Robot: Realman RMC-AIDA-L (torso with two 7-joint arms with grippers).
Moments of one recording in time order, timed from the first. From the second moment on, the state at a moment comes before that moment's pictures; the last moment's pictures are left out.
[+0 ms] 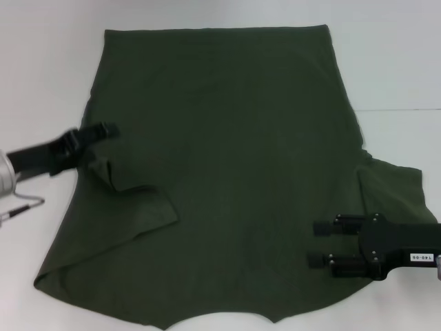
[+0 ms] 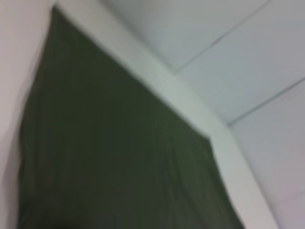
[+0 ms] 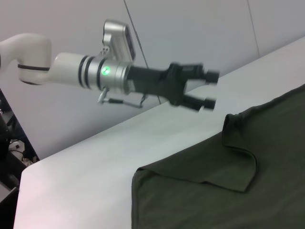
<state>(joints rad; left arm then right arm) -0.62 -2.03 0.54 0.58 2.01 1.13 -2.27 0.56 1.99 -0.70 -0.52 -2.02 -1.63 1.38</state>
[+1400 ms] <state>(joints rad) -0.73 -2.09 0.48 0.38 1.99 0.87 -2.22 0.53 1.99 -0.70 -0.52 -2.02 -1.64 1.36</state>
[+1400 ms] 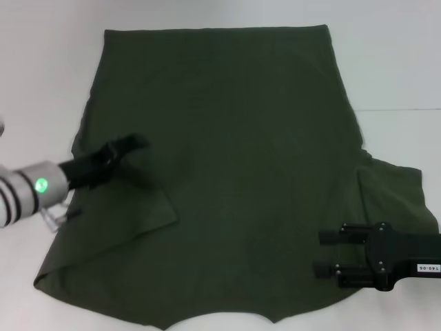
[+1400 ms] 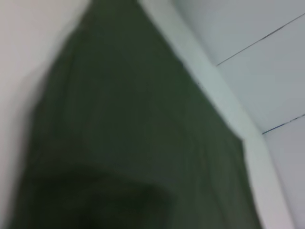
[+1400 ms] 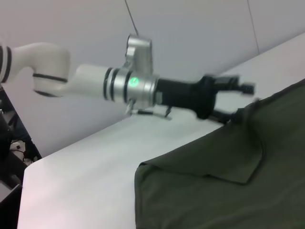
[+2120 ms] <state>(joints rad) -0.65 -2.07 0.48 0.43 1.65 1.21 -1.69 0.55 2.00 -0.65 -0.52 -2.02 -1.62 1.38</state>
